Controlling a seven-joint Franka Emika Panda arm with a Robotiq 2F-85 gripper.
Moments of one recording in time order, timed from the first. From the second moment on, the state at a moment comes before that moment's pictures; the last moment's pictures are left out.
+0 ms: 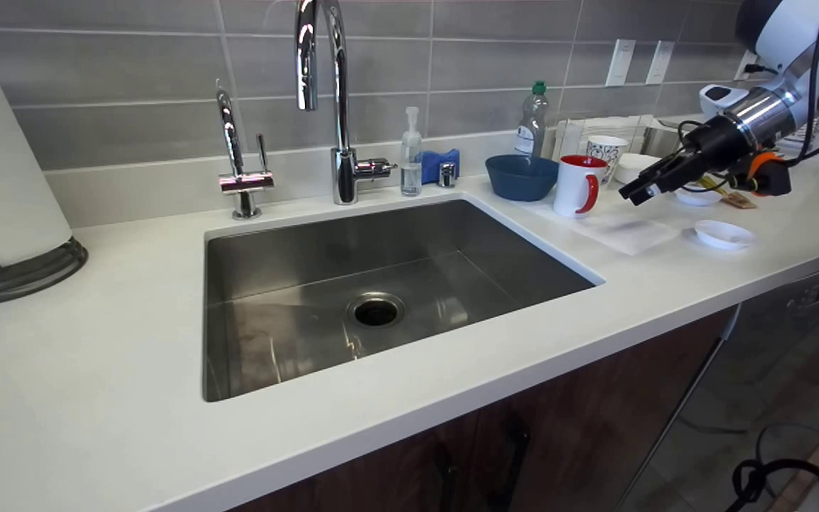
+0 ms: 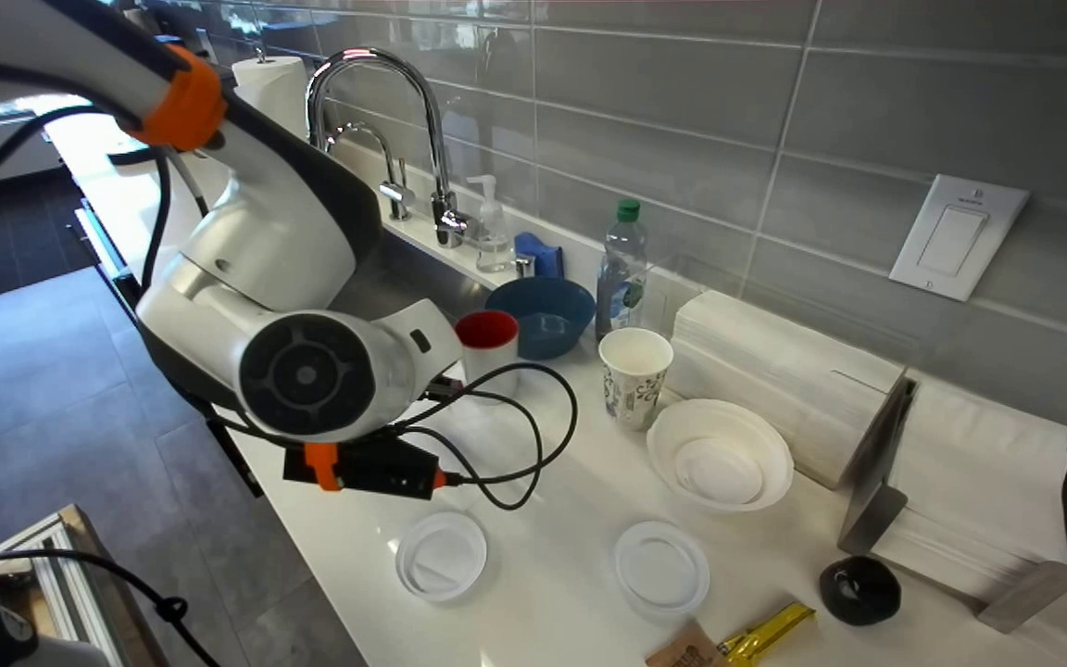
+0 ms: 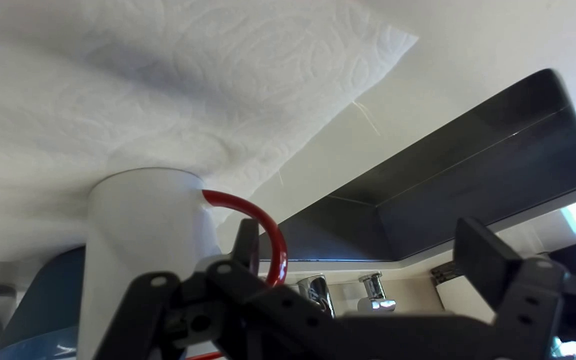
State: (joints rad) arm 1.02 -0.33 -1.38 -2.71 1.11 2.64 -1.97
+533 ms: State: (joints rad) arm 1.03 -0.34 -1.38 -2.71 1.11 2.64 -1.97
